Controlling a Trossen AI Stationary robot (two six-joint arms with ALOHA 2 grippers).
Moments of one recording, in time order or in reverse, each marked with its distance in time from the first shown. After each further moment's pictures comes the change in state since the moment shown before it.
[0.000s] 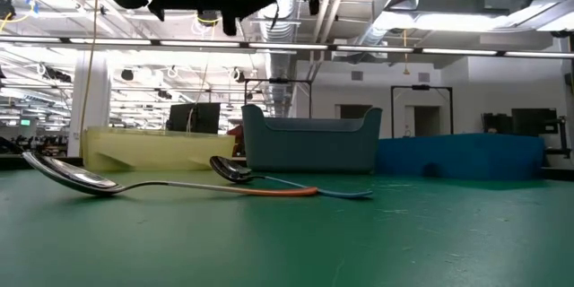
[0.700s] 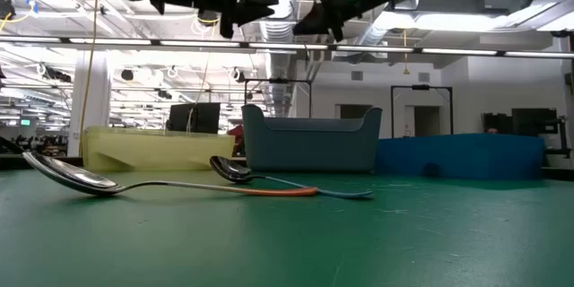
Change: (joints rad) left arm 0.002 0.000 0.060 -0.185 -0.116 0.010; right arm -0.141 -0.001 0.000 -0.229 0.088 -0.071
